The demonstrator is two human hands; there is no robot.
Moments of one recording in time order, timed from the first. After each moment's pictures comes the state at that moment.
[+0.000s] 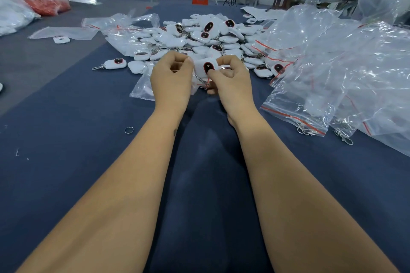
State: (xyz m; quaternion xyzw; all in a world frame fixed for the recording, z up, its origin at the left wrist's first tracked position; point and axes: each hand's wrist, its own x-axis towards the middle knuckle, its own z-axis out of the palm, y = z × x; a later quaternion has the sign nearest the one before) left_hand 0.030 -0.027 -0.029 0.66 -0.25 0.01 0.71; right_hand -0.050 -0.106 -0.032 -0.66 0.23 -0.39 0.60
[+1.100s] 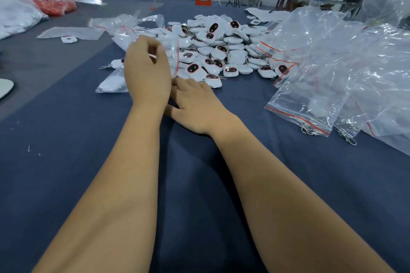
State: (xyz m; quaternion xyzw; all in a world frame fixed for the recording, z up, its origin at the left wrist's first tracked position) left_hand 0.062 0.006 -0.019 0.72 -0.26 0.20 0.61; right_hand -0.023 -0.066 -0.045 -0.99 0.07 -0.15 0.04
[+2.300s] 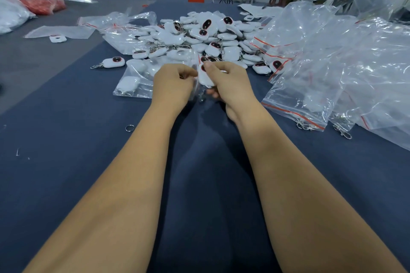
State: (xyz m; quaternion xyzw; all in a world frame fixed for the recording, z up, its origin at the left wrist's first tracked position) left_hand 0.043 -0.021 -0.038 0.78 -0.35 -0.02 0.53; right_hand -0.046 -0.105 -0.030 -0.65 0.28 -0.35 0.62
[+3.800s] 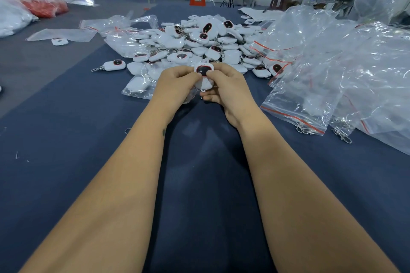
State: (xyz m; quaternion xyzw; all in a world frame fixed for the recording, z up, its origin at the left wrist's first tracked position) left_hand 0.038 -0.018 -0.031 0.66 -0.33 -0.20 0.65; right_hand -0.046 -0.110 -0.033 -0.63 0.24 -0.30 0.67
